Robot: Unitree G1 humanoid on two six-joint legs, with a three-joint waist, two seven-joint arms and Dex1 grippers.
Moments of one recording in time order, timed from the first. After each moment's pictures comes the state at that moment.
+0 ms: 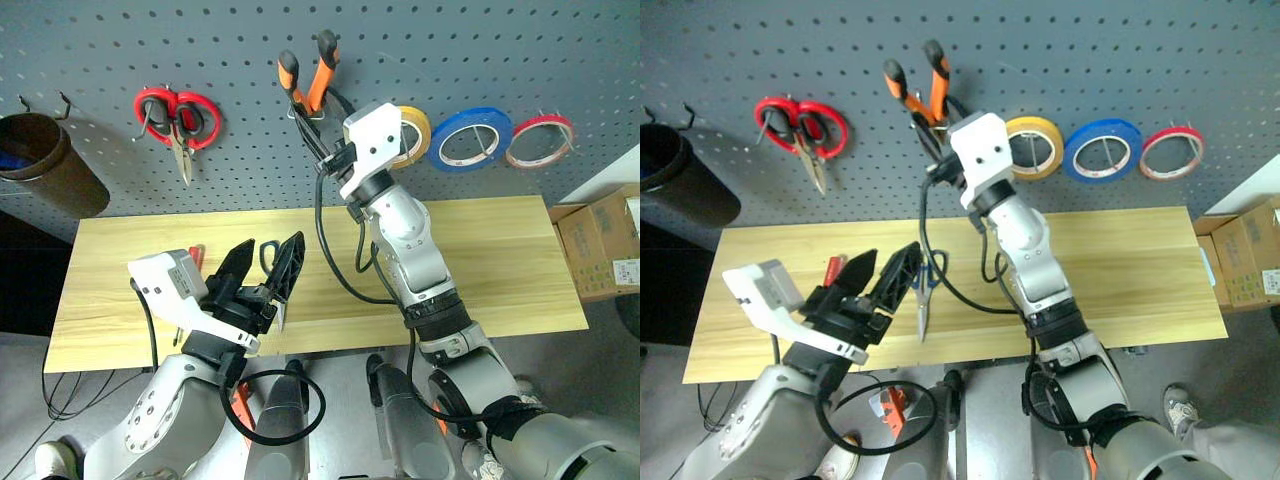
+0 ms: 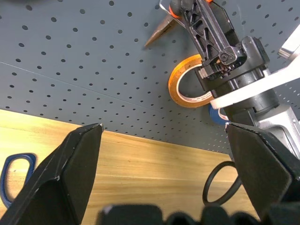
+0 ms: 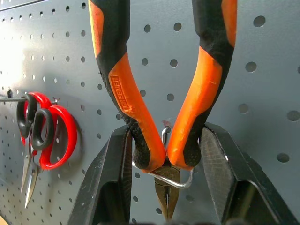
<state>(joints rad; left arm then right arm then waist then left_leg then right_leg) 0.13 0.59 -0.11 -1.00 -1.08 0.25 0.49 -0.90 0.09 0.15 0.31 -0.02 -0.19 0.26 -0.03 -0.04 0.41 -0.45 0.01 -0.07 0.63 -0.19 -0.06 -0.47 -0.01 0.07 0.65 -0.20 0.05</state>
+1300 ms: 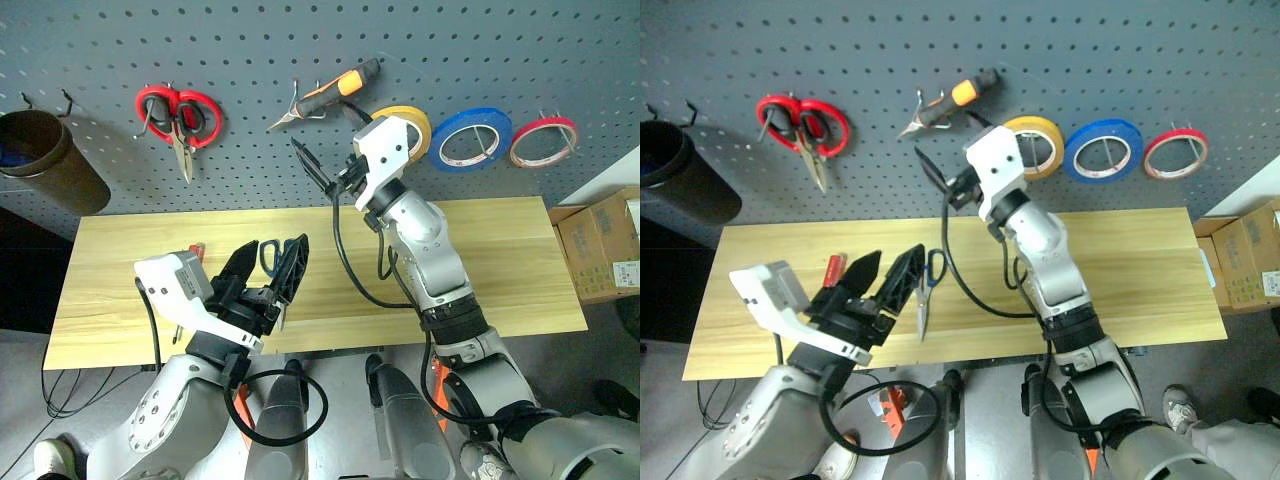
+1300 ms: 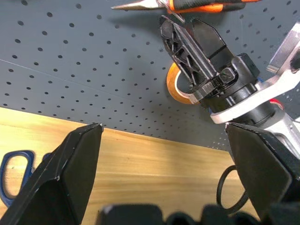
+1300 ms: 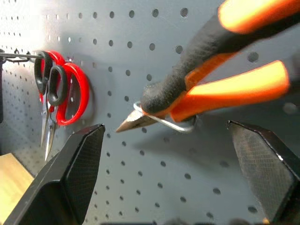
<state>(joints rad) 0.12 0.56 -0.11 -1.00 -1.07 0.31 0.47 -0.79 0.00 0.14 0.13 0.05 0.01 0.38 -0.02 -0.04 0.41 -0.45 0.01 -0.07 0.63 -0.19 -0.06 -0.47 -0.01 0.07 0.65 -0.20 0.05</state>
